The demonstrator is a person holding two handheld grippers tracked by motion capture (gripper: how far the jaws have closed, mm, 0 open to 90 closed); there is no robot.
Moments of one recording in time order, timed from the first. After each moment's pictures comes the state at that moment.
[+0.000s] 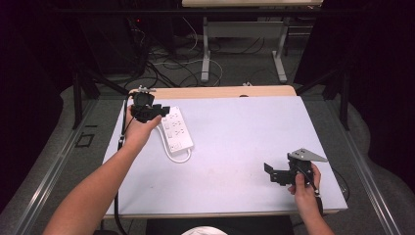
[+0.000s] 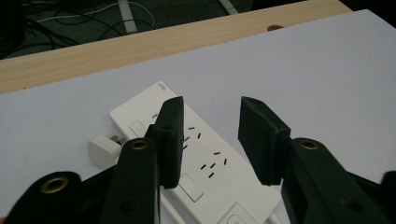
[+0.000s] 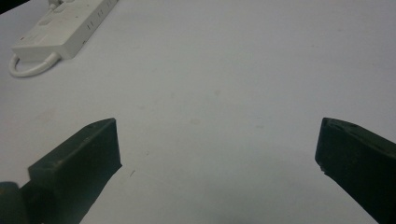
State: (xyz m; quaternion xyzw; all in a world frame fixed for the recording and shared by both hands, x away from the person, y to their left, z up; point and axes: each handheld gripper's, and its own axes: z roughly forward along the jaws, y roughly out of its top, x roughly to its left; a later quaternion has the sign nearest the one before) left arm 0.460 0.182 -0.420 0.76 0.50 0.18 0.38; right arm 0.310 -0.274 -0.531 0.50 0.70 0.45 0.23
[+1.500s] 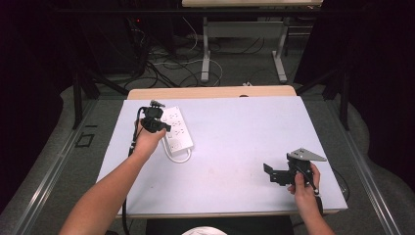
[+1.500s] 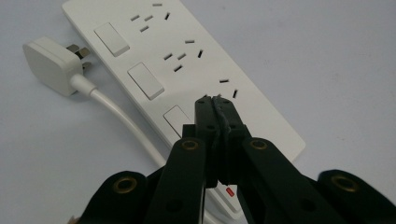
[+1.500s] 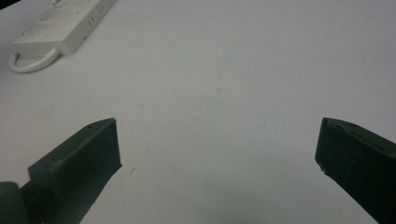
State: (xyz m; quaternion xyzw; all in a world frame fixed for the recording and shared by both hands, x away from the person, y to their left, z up) left arm 0.475 0.171 -0.481 0.78 0.56 0.08 0.27; right arm 0.312 -0.274 -0.532 0.49 0.71 0.45 0.22
